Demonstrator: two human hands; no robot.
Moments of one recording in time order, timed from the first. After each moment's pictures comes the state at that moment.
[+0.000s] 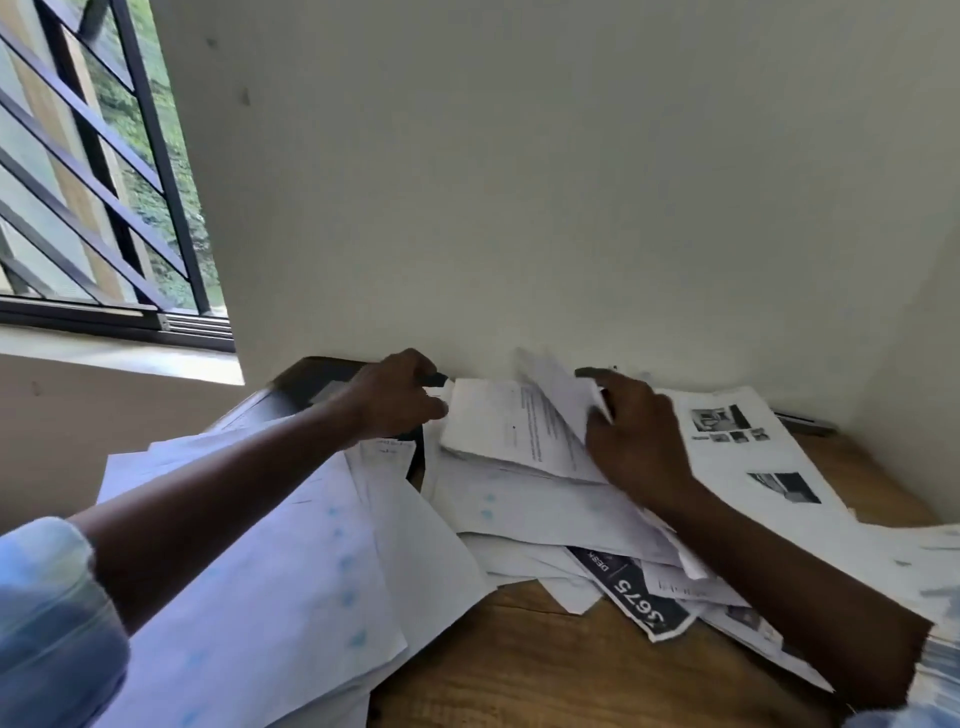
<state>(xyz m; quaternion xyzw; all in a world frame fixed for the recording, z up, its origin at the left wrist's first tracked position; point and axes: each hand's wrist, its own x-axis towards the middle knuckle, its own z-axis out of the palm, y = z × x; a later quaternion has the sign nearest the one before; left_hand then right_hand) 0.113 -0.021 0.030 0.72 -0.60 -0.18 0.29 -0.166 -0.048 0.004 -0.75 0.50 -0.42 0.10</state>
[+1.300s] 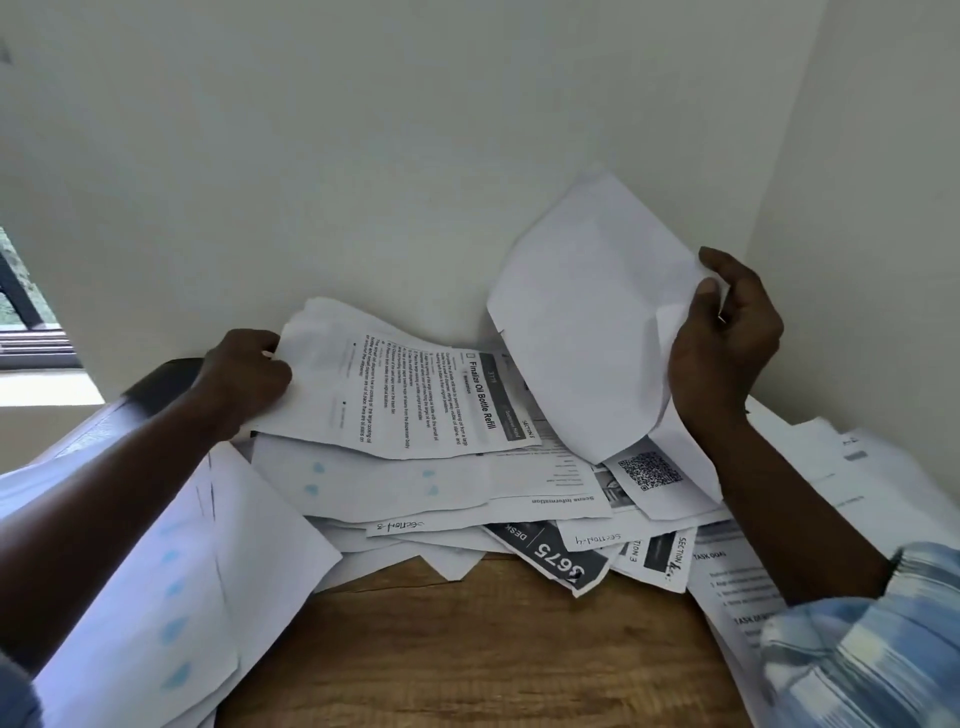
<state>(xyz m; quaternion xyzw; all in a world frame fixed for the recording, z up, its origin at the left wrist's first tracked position) 0.108 -0.052 0.019 0.76 -0.50 -0.12 0.40 -0.312 -0.088 0.019 -0.45 0.43 -0.78 0.05</state>
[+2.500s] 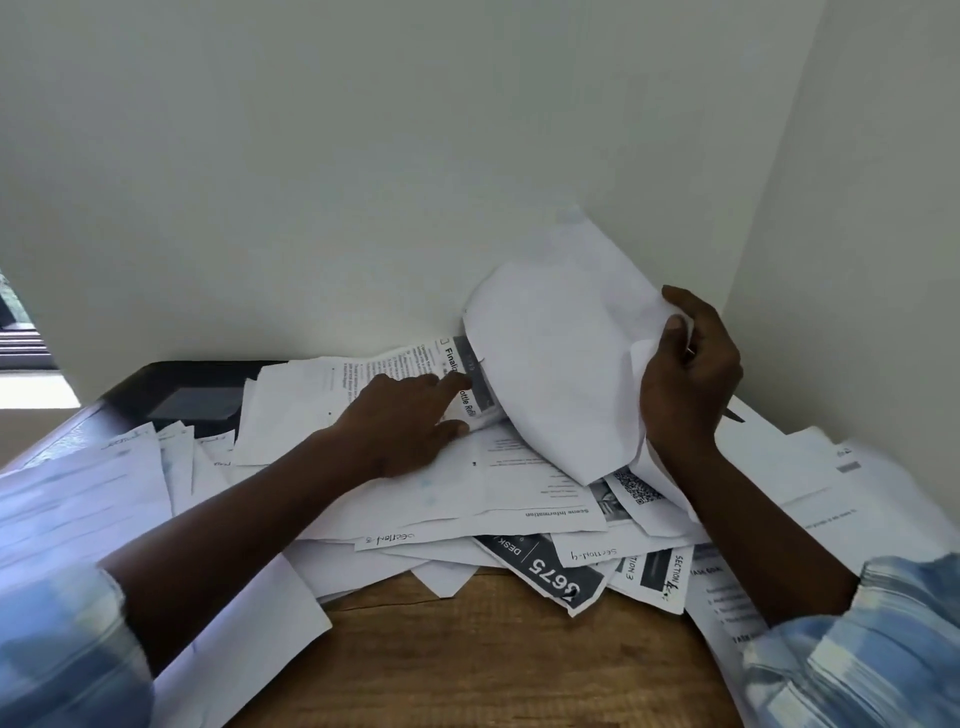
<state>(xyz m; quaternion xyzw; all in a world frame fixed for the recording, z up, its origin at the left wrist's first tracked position) -0.016 -0.062 -0.006 0.55 -0.83 0.10 0.06 -0.298 -0.091 -0.005 -0.47 0.47 -0.75 0.04</state>
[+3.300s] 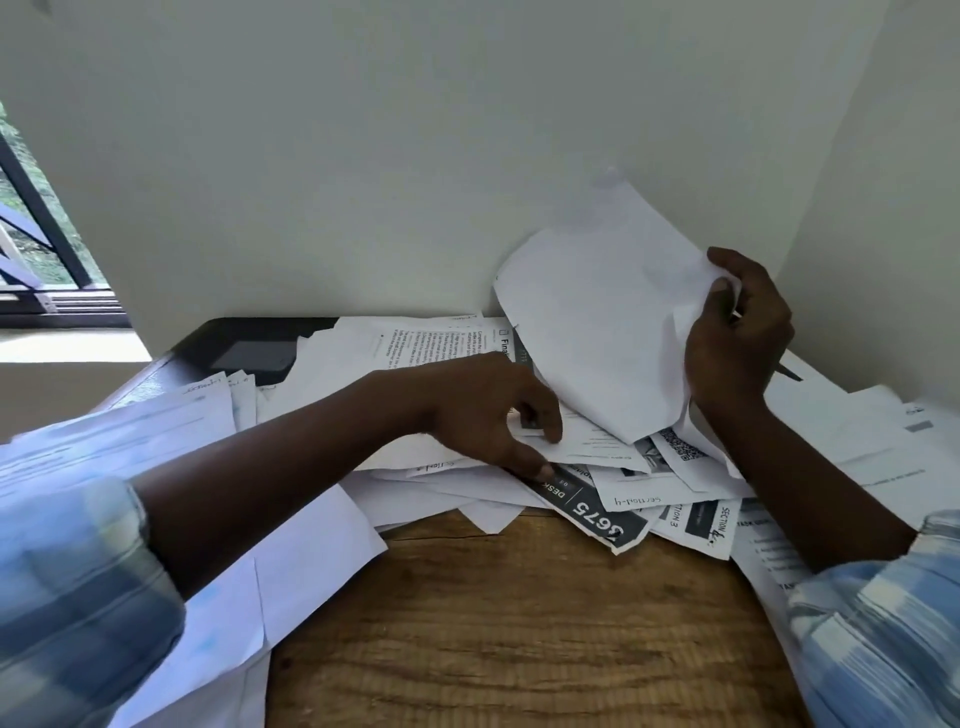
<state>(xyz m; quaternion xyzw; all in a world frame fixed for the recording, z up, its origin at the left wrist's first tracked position) -0.046 -0.018 0.022 0.41 -0.90 -0.11 0.01 -0.300 -0.096 -0.019 -0.49 0.50 -0.72 0.04</state>
